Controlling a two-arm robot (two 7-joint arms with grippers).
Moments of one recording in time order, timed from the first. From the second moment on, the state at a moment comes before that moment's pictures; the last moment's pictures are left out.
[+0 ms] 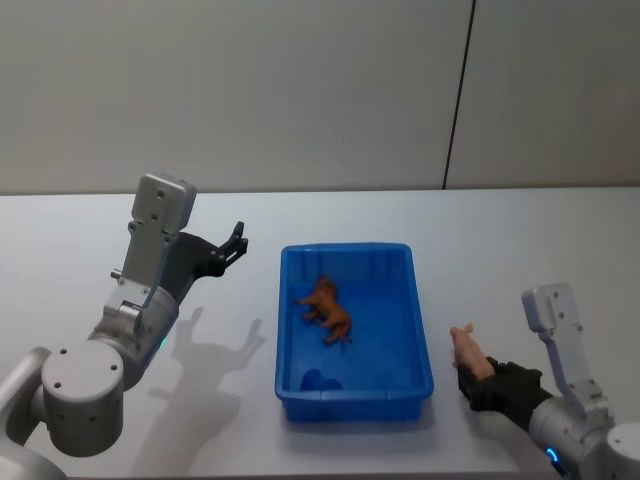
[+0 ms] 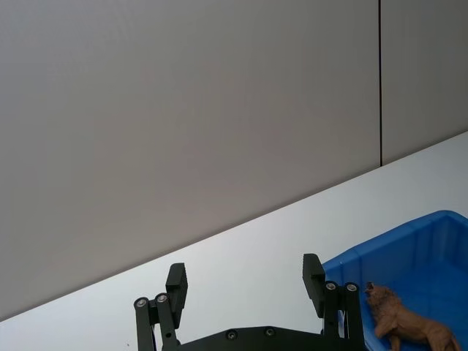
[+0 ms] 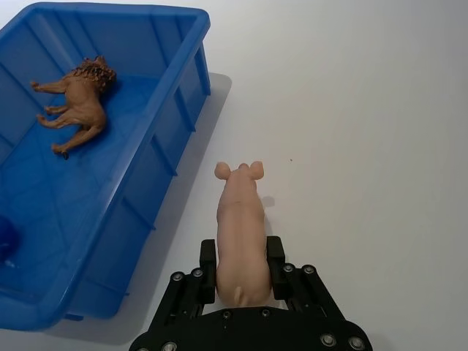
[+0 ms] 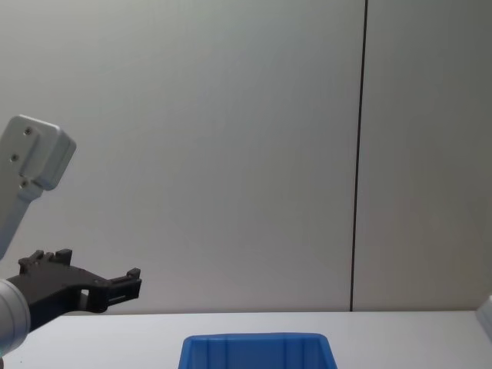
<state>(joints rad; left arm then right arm) -0.20 0.39 0.36 -1.47 -0.23 0.07 0.08 0.04 0.19 -0.28 -1.40 0.24 0.37 0.11</state>
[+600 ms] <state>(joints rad) -0.20 0.39 0.36 -1.47 -0.23 0.07 0.08 0.04 0.19 -0.28 -1.45 0.22 0.31 0.12</state>
